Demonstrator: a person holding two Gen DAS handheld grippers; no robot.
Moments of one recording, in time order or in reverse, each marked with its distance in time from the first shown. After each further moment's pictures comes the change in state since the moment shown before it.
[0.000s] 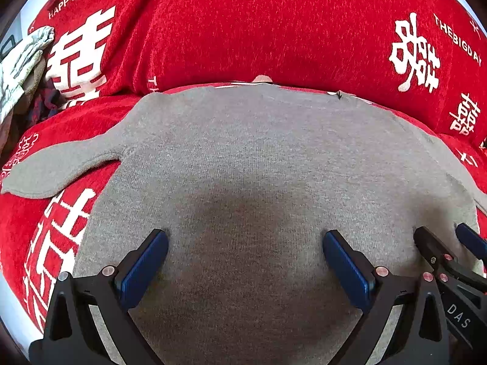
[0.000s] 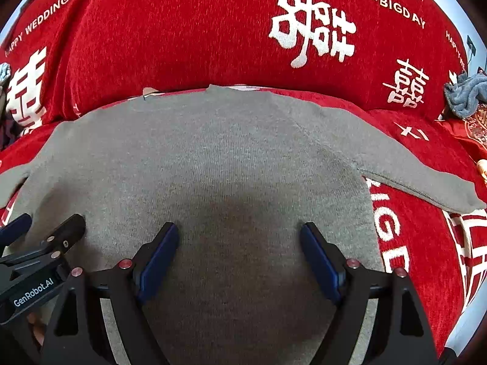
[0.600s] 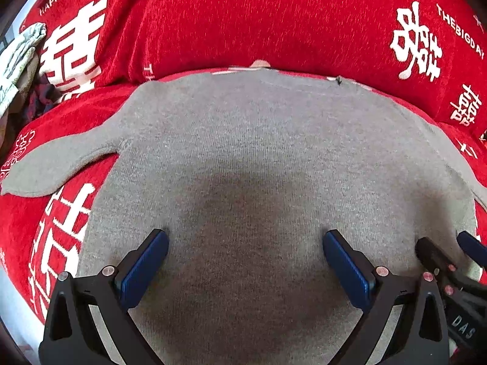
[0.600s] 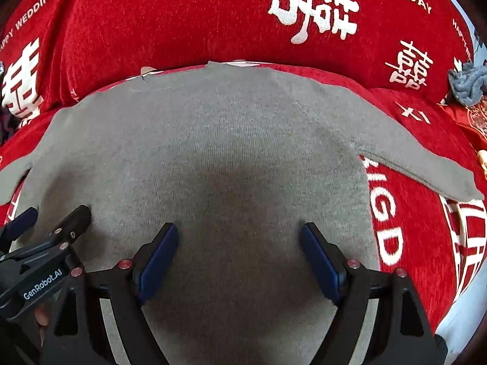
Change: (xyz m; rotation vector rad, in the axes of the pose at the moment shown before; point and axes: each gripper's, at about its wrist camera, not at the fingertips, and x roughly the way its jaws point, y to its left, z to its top) left arm 0.002 0.000 0.005 0.004 0.101 -0.008; right arm -0.007 0.003 0.002 0.019 0.132 0.006
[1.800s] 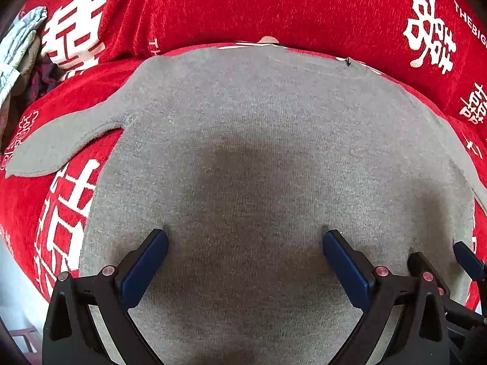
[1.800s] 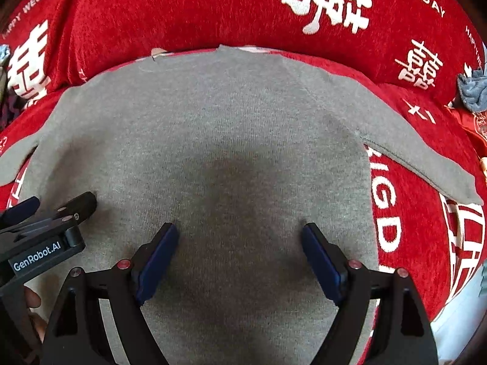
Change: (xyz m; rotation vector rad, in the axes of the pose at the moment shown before) left arm -0.004 -0.001 -0.002 -0.039 0.124 0.023; right arm -0.005 0.001 -0.005 -0.059 0.054 0.022
